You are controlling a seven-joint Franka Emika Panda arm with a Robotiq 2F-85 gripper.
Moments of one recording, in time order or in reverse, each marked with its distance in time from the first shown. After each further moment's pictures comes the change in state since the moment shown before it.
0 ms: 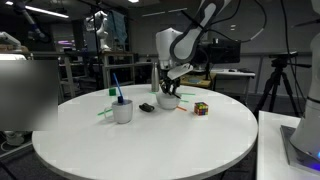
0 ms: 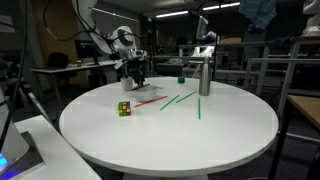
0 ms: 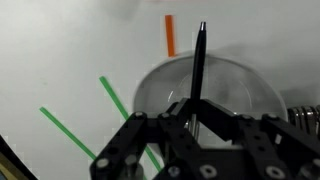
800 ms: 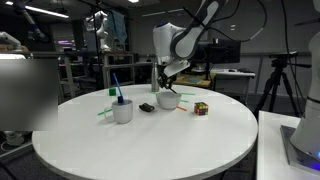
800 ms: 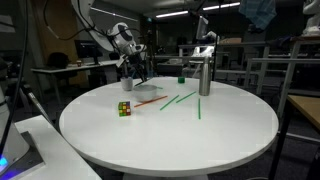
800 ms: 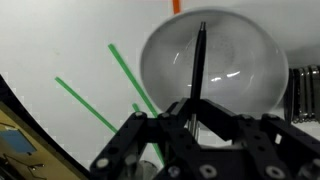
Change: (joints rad) arm 0.045 -0.018 -0.035 0.034 -0.154 0.004 0.142
